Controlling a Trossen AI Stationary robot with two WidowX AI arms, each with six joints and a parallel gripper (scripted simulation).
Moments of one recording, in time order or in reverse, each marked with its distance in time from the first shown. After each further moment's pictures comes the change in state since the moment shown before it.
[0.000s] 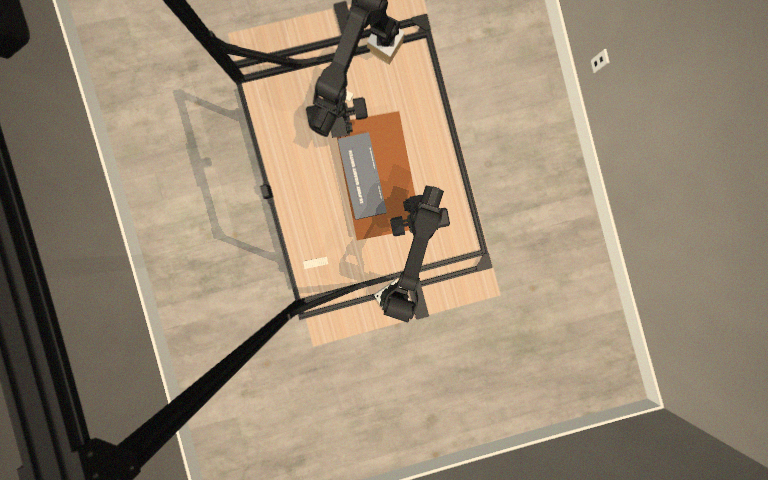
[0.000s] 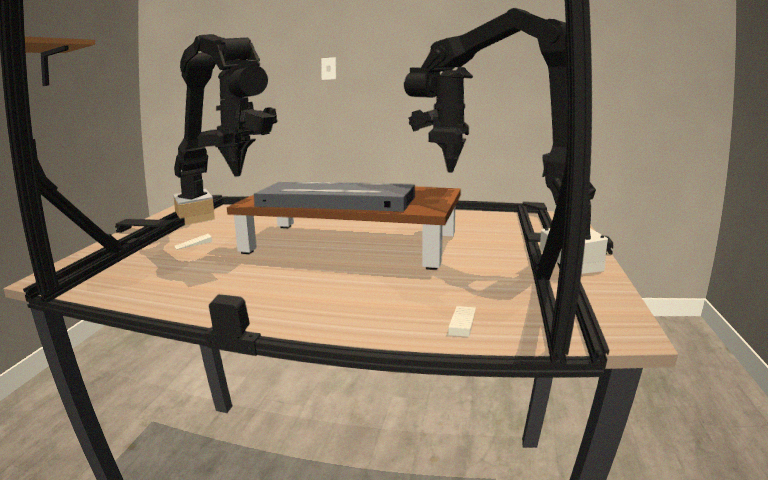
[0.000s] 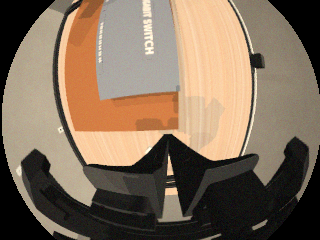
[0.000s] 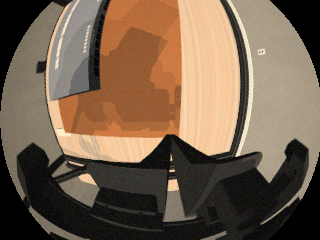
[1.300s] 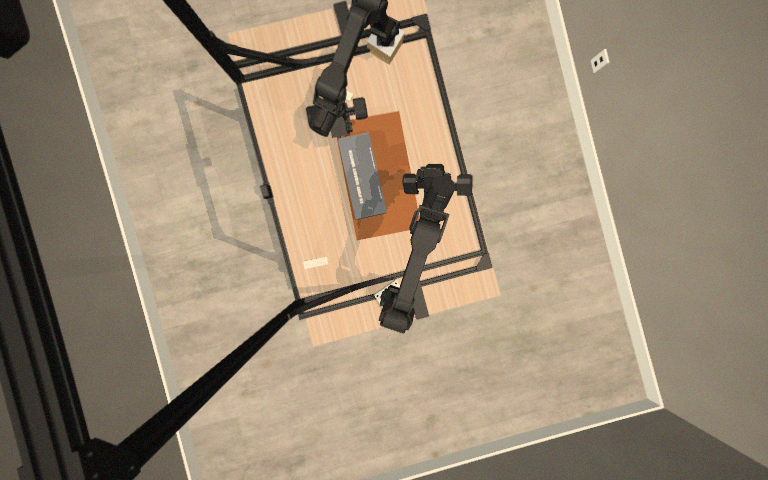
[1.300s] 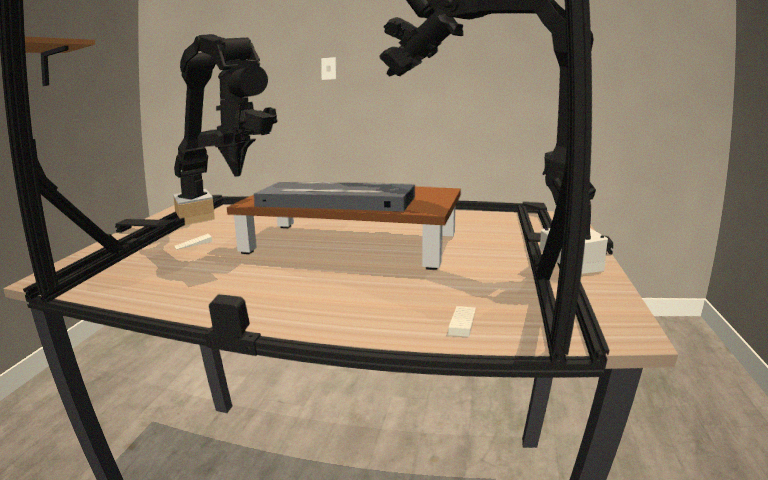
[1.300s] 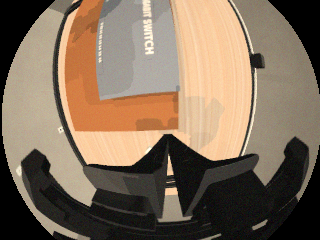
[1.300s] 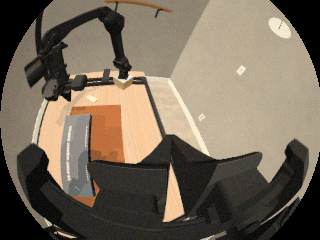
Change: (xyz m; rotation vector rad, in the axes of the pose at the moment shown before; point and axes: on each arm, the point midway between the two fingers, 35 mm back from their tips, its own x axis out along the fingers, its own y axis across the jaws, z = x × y) left arm 0.000 0.000 0.000 0.000 0.000 0.000; right arm -0.194 -0.063 0.124 0.099 -0.840 -0.398
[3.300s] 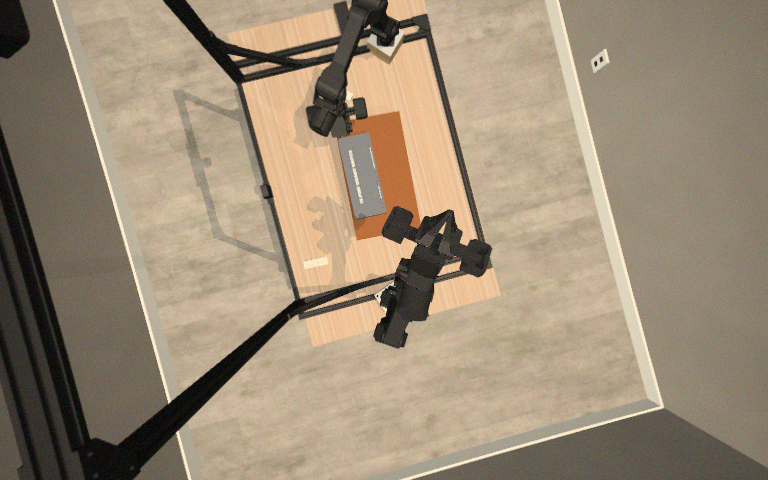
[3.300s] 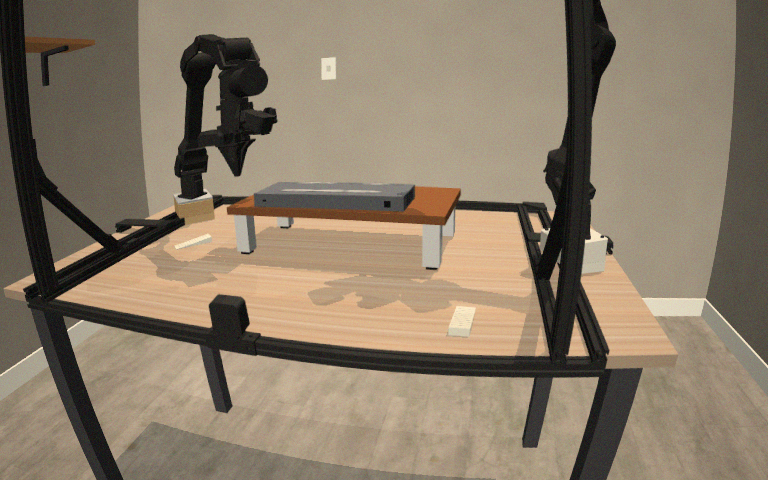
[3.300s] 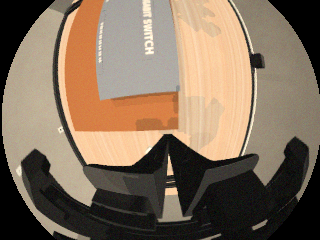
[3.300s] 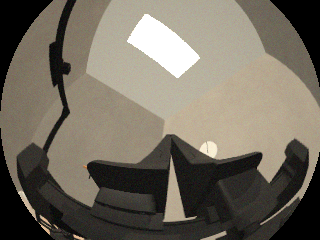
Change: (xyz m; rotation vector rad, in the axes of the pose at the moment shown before) left arm 0.000 0.000 0.000 0.000 0.000 0.000; right arm -0.391 -0.074 0.228 0.141 -1.557 -0.400
